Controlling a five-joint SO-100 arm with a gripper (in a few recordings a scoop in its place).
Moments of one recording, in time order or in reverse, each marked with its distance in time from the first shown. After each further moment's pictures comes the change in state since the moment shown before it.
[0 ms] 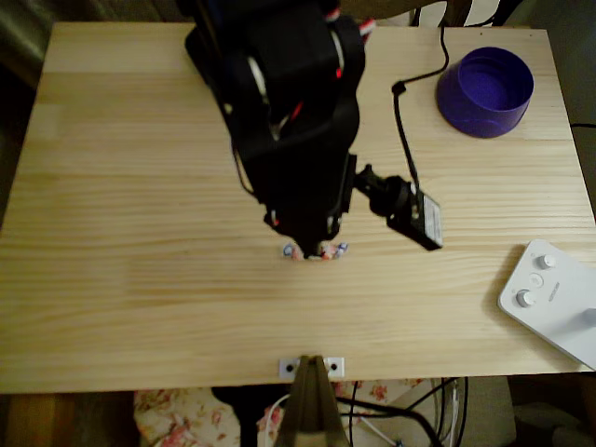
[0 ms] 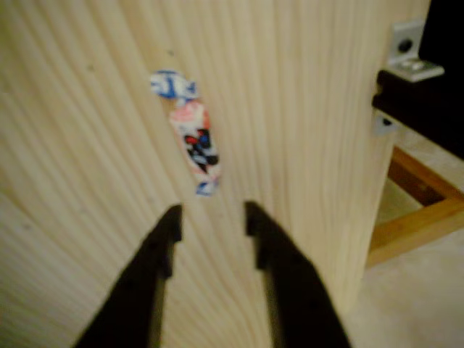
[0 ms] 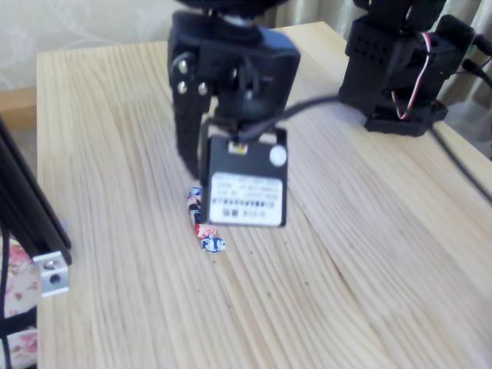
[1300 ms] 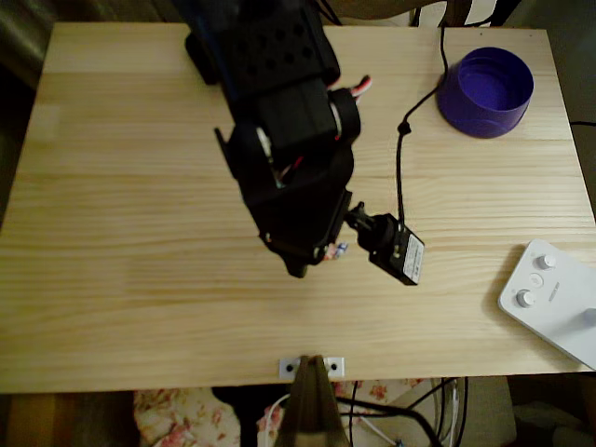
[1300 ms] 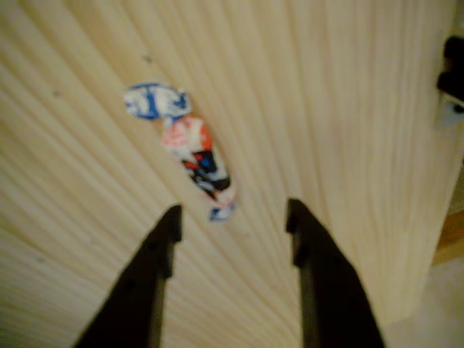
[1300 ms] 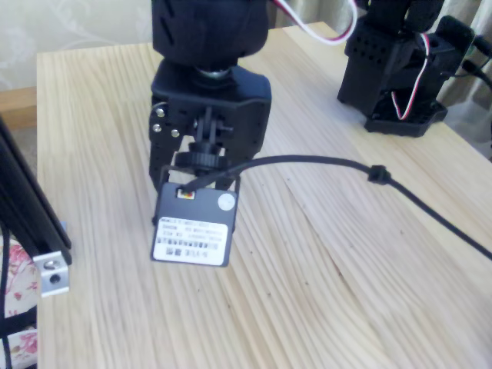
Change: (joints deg) arm 1.1 -8.8 -2.5 -1.1 8.3
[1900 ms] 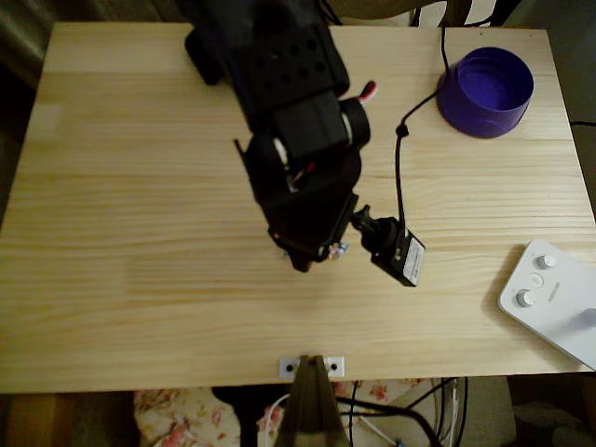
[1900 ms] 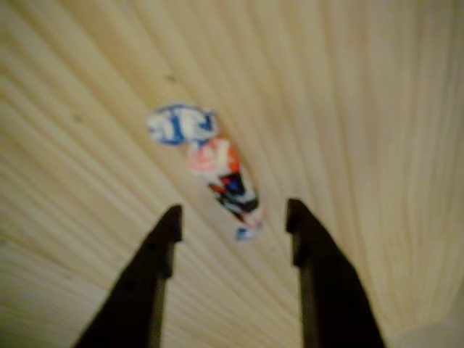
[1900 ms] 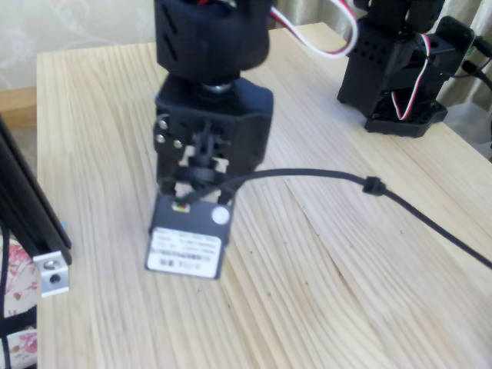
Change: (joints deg) arm -1.6 -1.9 1.5 -1.9 4.9
